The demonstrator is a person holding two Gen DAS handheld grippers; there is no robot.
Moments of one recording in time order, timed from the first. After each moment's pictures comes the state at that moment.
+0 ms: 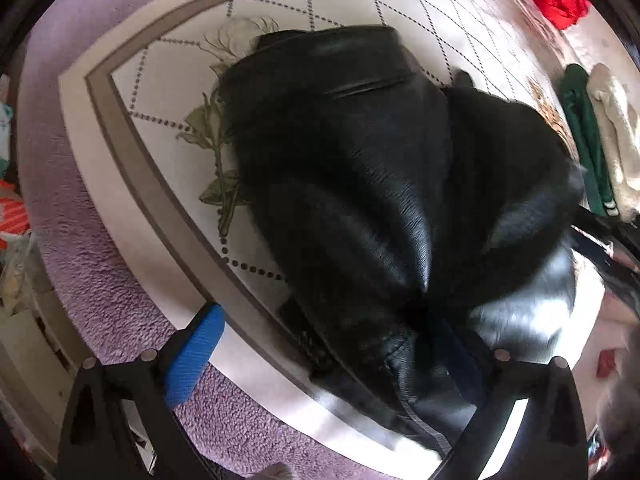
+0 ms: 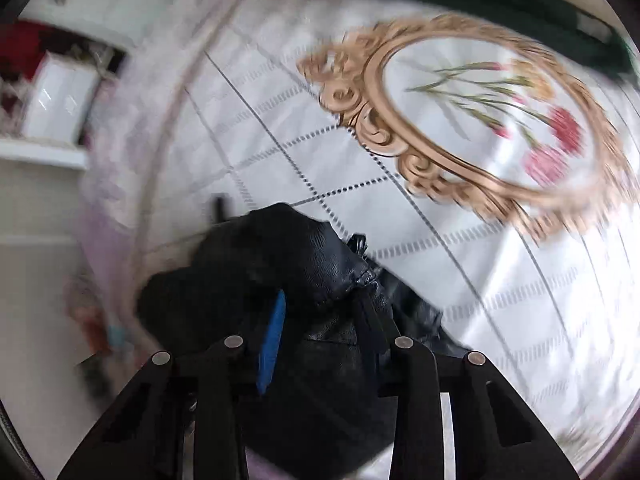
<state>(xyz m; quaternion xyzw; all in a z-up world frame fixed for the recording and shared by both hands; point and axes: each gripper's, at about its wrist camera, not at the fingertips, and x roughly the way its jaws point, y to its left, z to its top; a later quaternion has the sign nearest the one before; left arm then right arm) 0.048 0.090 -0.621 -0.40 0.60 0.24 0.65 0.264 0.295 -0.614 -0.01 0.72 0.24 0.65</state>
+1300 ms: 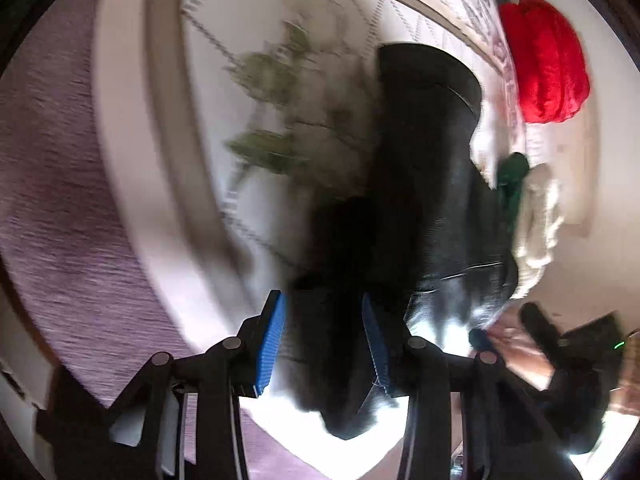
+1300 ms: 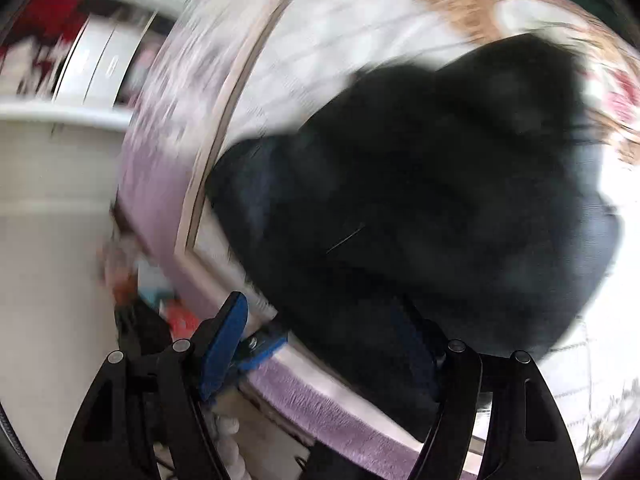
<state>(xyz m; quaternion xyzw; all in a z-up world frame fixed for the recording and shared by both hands) -0.014 0.114 -0.612 -0.64 0.45 0.16 0.61 0.180 0.349 -0.599 0.04 0.72 0.29 0.63</state>
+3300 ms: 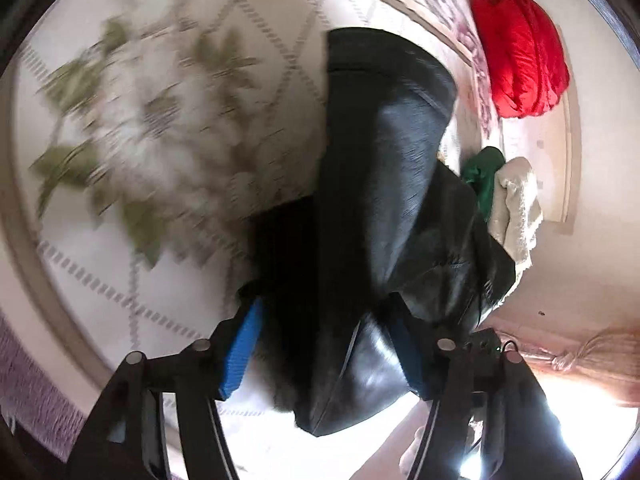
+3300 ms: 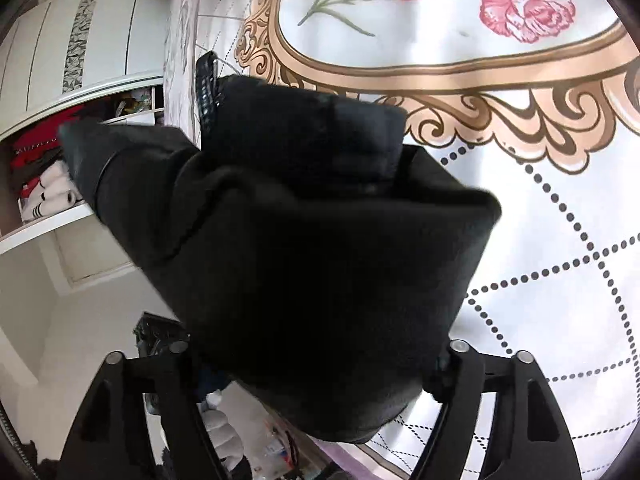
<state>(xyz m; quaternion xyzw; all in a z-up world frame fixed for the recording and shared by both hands) 0.060 0.099 -0.611 -0.64 0.43 0.14 0.63 0.324 0.257 -0.751 0.25 0.76 0.33 0.50</state>
